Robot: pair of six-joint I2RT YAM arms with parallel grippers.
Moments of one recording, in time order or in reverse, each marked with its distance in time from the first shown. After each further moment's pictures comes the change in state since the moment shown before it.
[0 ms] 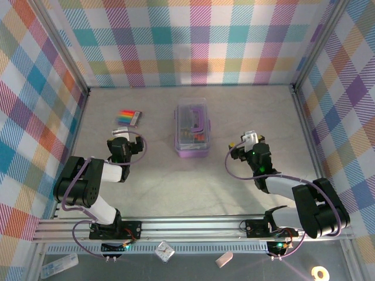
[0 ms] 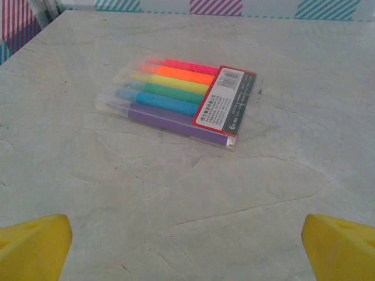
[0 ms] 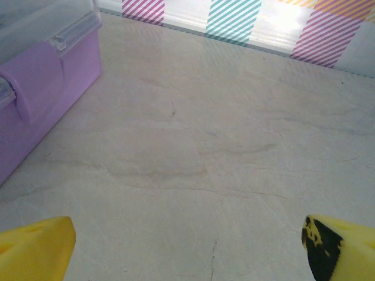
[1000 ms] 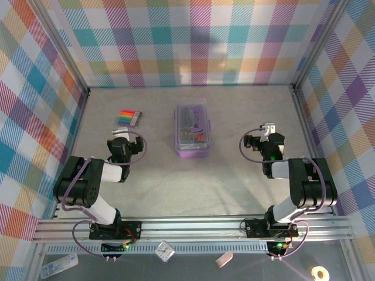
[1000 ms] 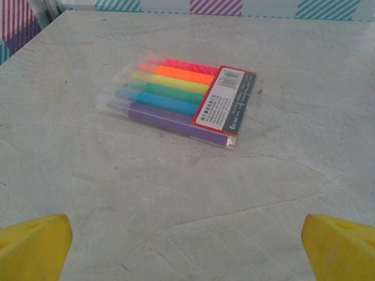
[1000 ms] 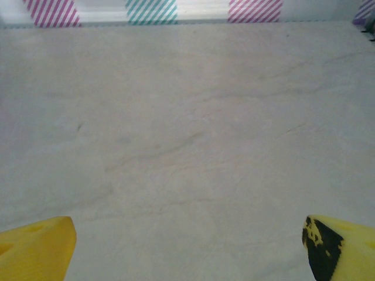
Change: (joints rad) left arm 0.000 0.000 0.000 0.000 0.000 0.000; right arm -0.301 0.253 0.128 0.096 -0.181 0.137
